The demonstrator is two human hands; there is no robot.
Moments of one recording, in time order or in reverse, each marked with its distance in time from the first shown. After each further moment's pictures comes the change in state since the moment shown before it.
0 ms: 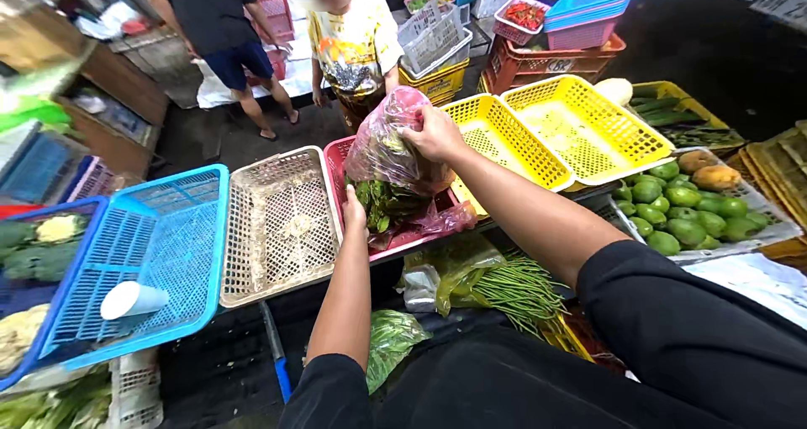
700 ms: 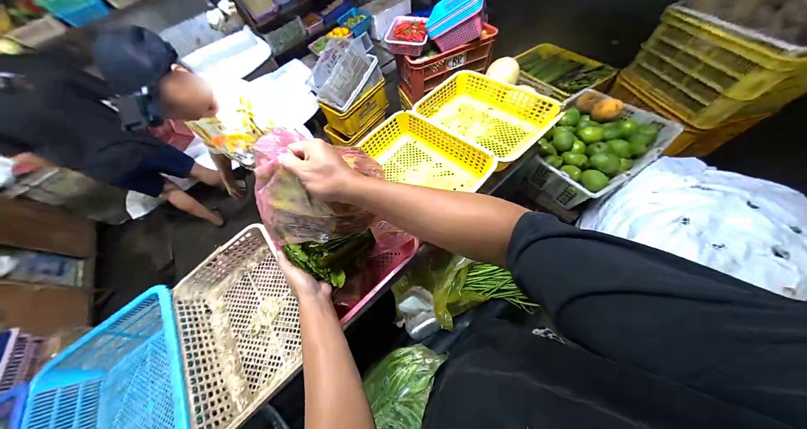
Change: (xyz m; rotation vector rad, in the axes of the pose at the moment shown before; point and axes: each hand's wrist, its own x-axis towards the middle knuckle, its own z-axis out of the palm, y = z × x) left_hand -0.038 0.047 0.009 -0.483 -0.198 0.249; right_hand -0.017 -0.063 -0.046 0.752 0.130 -0.289
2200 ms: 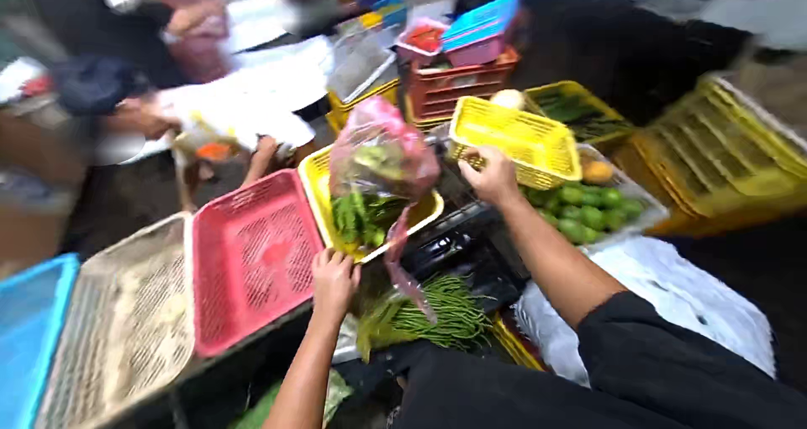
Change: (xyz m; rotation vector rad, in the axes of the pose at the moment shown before) left_hand -0.104 -0.169 0.141 1.651 -0.448 0.891; right_hand -0.143 0.190 -0.412 -0.825 0.276 0.239
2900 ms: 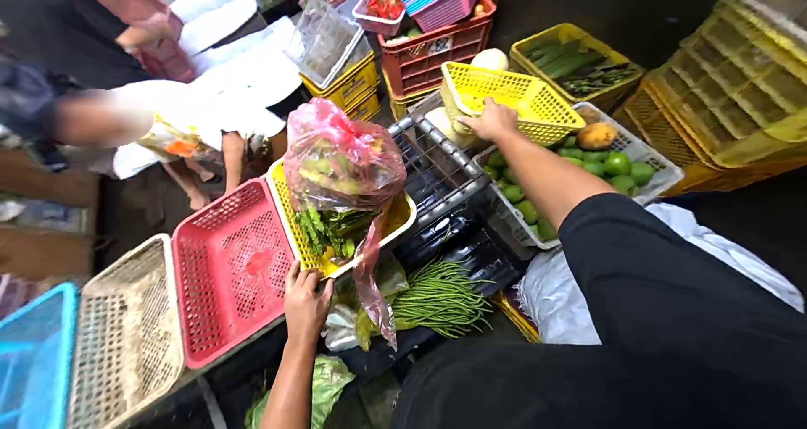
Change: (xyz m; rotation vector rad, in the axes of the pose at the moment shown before) left_hand -0.026 -0.013 0.005 -0.053 0.091 -0.068; right_hand 0.115 0.161 0.033 -0.205 -0.235 0.441
